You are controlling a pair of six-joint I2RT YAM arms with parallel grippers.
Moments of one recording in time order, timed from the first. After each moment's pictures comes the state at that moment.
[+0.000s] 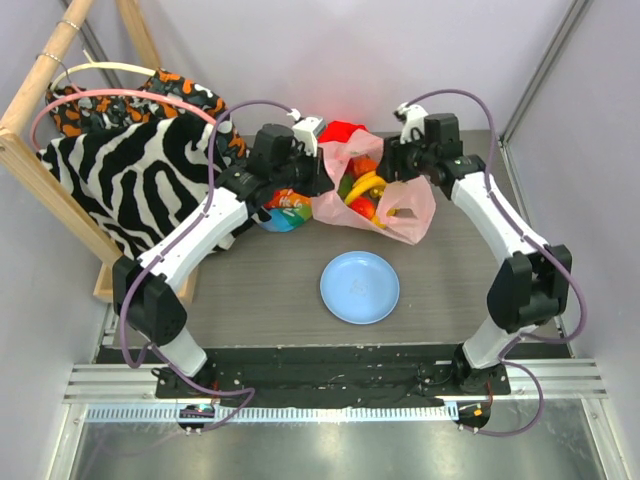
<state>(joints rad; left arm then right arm) -0.57 1.64 1.58 -0.42 0.30 -0.26 0.20 1.69 1.51 -0.41 -0.28 0.01</state>
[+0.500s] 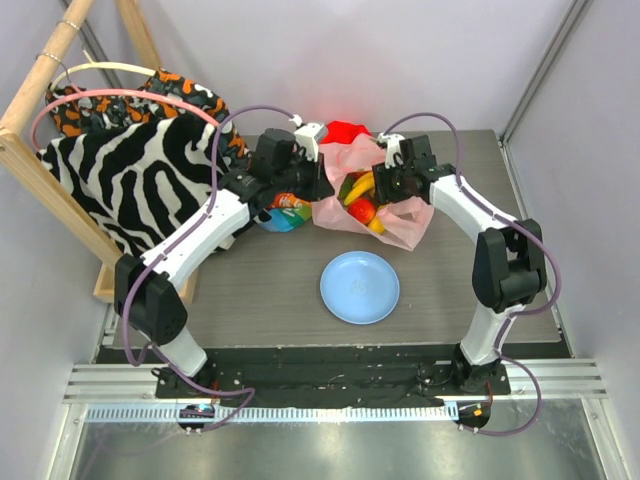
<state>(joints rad) -0.57 1.65 1.55 -0.41 0.31 -0.27 0.28 1.79 1.43 -0.42 -0.22 -0.05</state>
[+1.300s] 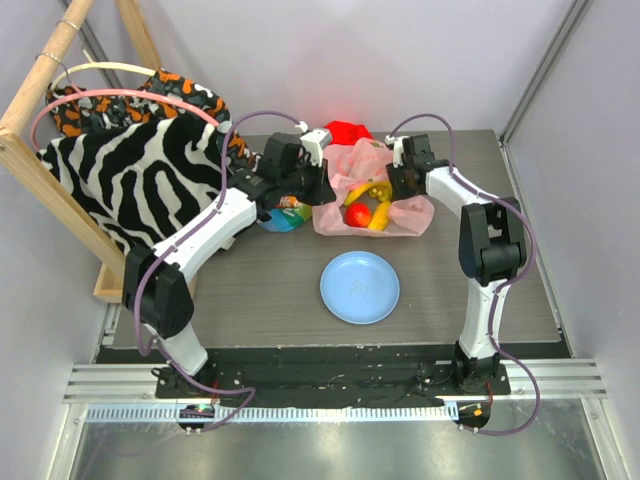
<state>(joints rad) -0.57 1.70 1.53 -0.40 0.32 -0.26 0.20 2.04 1.56 -0.40 -0.01 -0.13</state>
